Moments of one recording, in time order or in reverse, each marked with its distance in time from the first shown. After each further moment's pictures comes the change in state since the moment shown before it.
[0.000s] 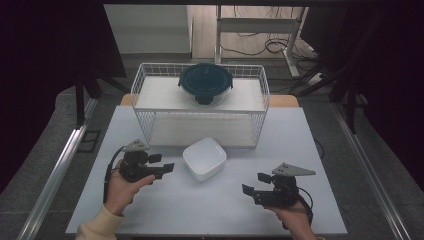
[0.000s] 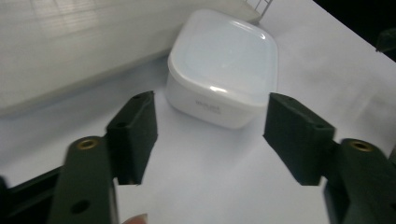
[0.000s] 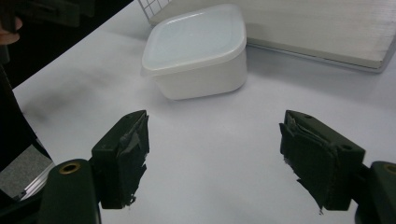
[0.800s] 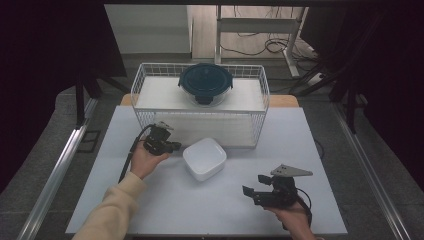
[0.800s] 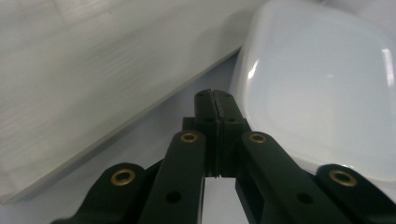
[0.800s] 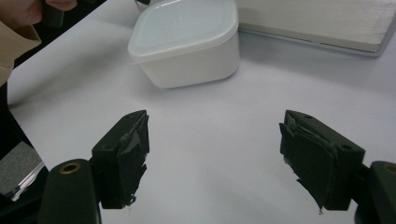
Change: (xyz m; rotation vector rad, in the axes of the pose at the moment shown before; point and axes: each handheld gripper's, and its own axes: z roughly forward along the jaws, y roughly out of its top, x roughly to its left) left arm 0.038 0.040 0.081 0.177 0.078 0.068; right arm -0.005 -0.007 0.007 0.030 -0.021 0.002
